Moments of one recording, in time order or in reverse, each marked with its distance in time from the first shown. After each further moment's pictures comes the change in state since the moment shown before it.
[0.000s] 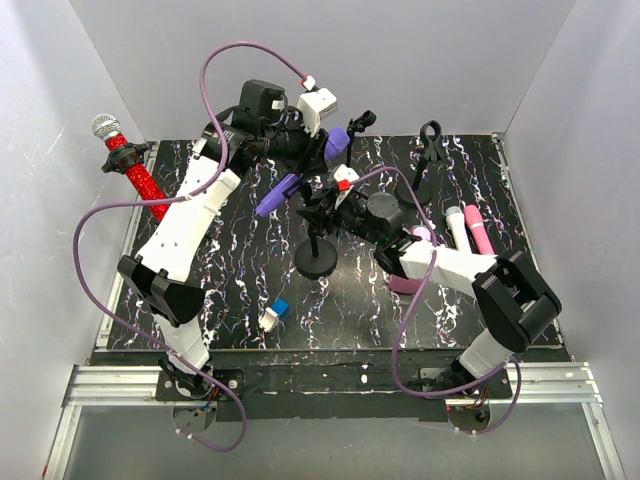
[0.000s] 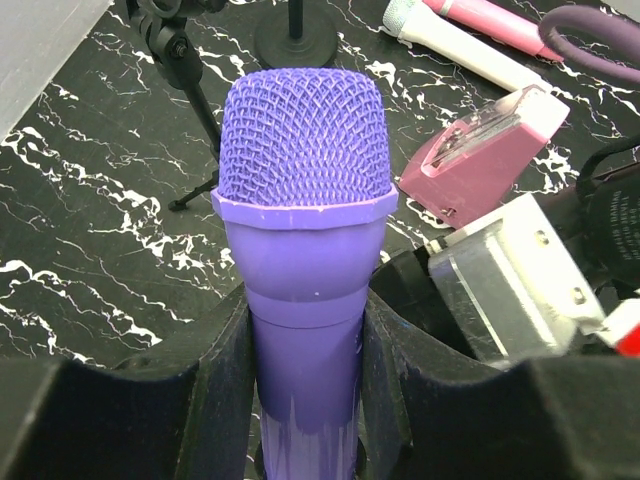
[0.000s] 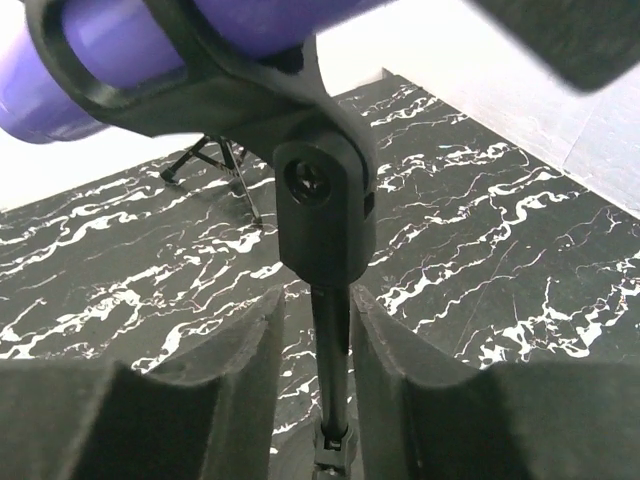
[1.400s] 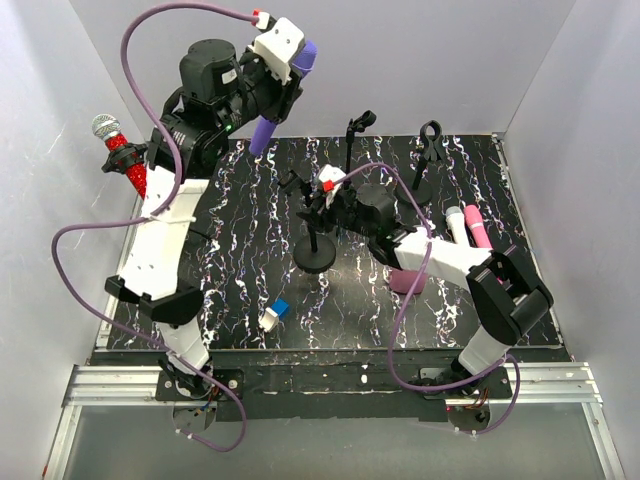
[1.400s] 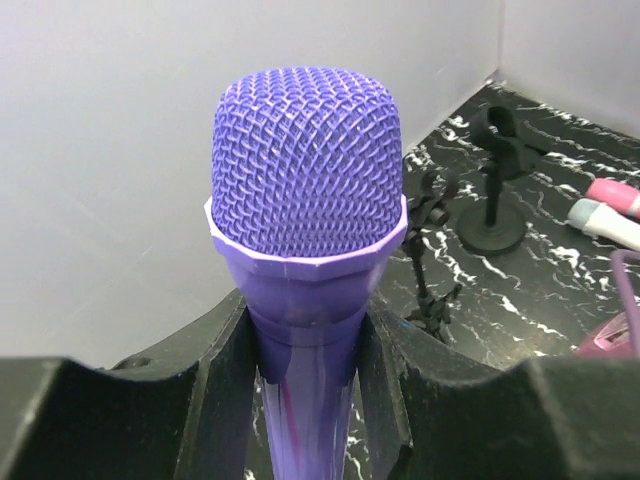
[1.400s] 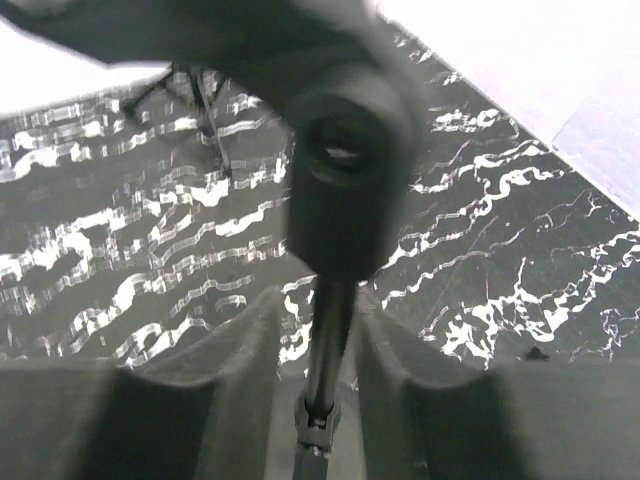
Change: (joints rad) left arm -0.003 0.021 0.417 0.094 -0.297 0.095; right arm -0.007 0.065 0.087 -0.129 -0.014 -0.152
